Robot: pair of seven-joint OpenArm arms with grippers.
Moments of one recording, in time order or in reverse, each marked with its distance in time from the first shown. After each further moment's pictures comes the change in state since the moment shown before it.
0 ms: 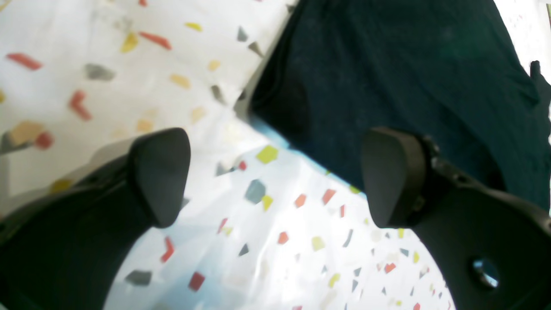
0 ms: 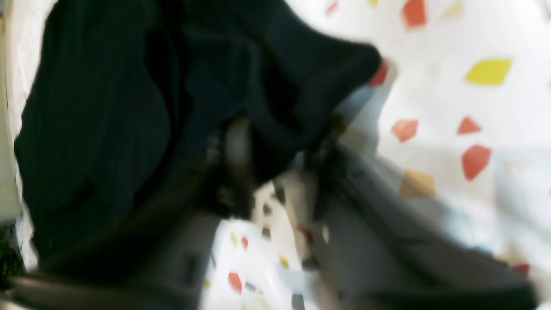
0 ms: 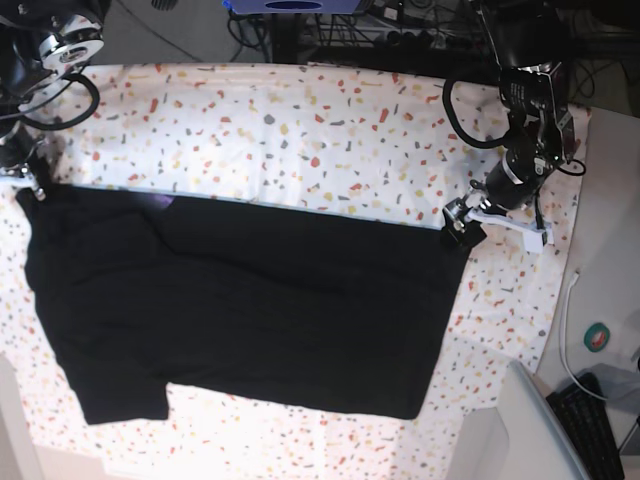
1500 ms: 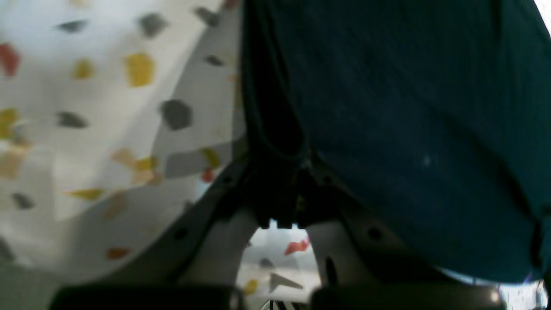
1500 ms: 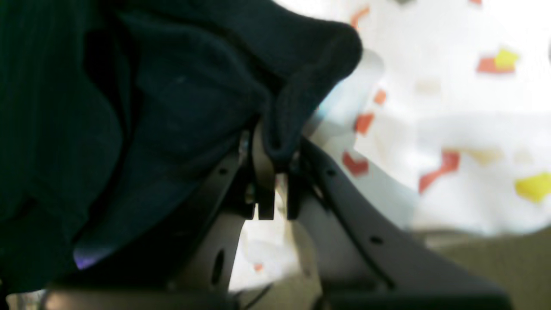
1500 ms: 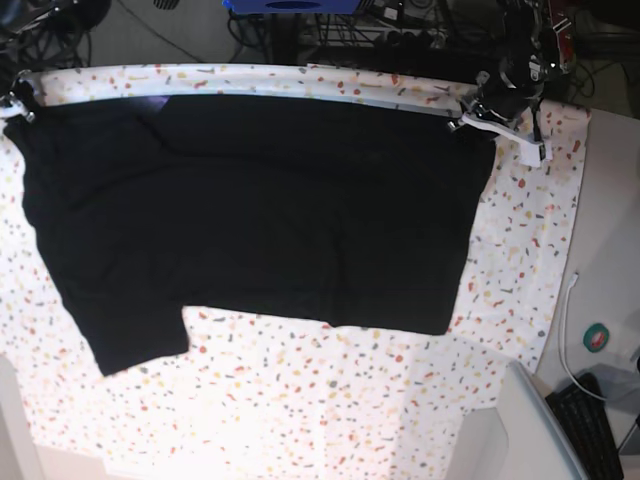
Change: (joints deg) left arm 23.1 1.1 0.7 18.7 -1.0 5.4 1.3; right arm -14.3 -1.0 0.0 15.0 2.5 1.0 -13.4
